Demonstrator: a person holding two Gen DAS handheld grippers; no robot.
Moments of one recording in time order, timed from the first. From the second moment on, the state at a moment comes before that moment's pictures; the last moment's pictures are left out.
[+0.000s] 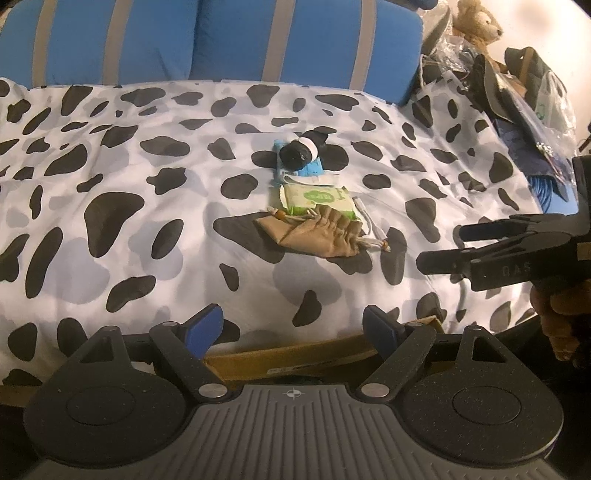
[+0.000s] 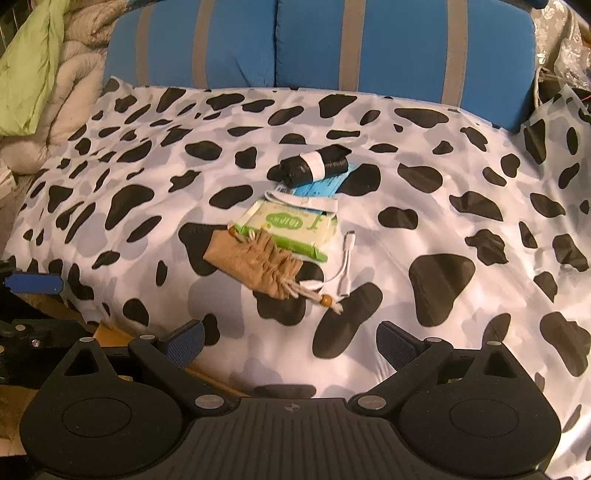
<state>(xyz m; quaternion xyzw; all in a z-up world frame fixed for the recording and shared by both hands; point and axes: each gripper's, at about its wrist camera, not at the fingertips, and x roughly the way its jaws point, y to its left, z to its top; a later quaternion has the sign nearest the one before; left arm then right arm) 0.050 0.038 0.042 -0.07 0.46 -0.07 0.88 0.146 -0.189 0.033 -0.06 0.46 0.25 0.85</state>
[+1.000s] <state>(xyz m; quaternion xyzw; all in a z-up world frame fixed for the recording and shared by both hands) 0.157 0.097 0.038 -0.07 0.41 -0.03 0.91 0.209 -0.152 -0.001 -0.10 0.46 0.31 0.83</state>
